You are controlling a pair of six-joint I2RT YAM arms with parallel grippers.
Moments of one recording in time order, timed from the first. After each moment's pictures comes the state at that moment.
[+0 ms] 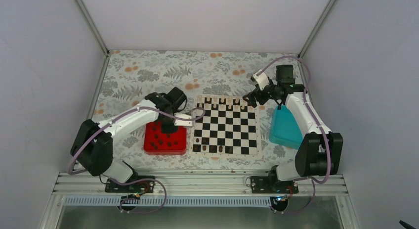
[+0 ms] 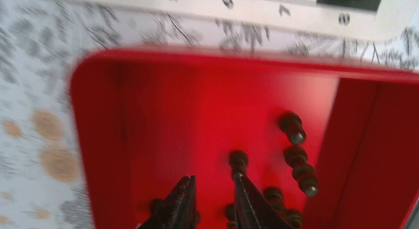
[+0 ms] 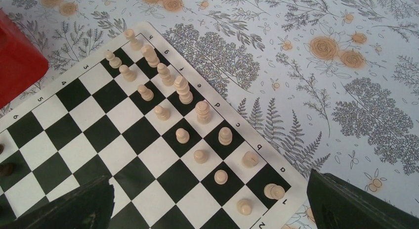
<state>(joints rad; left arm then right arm) -0.67 1.50 1.12 -1.00 -0.02 0.80 0.04 1.44 1.13 -0.62 -0.52 -0.57</state>
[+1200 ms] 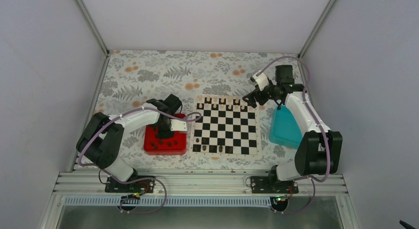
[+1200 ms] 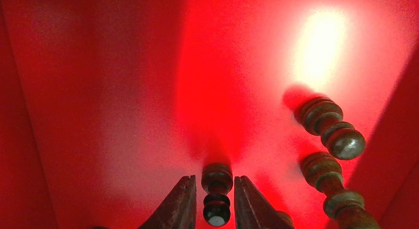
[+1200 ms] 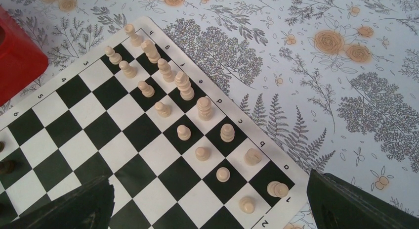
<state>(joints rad) -0.57 1.57 0.91 -0.84 -0.01 0.82 0.04 1.45 1.13 -0.63 -0.52 -0.58</state>
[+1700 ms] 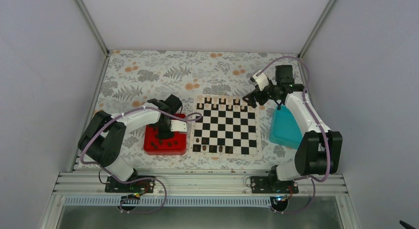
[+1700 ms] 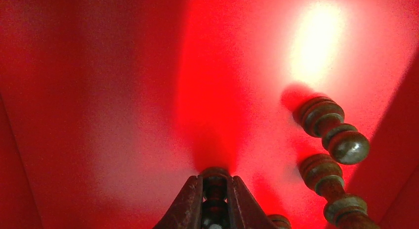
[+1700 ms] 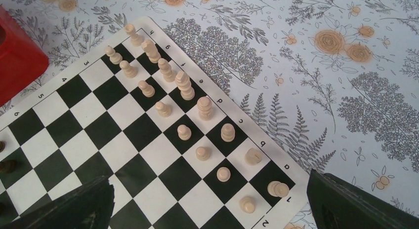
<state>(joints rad) -0.57 1.60 0.91 -0.84 -0.01 0.82 0.04 1.45 1.13 -0.63 -0.52 -0.58</state>
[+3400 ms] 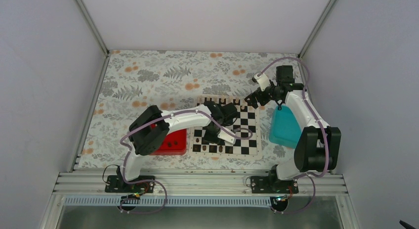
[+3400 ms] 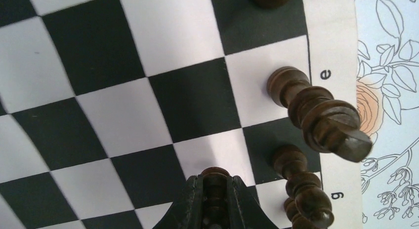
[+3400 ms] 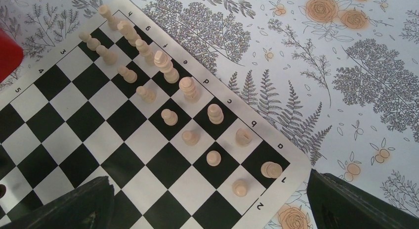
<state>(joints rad) -1.04 2.05 1.57 -0.98 0.06 0.80 0.02 1.50 1.13 -0.65 -0.48 -0.55</state>
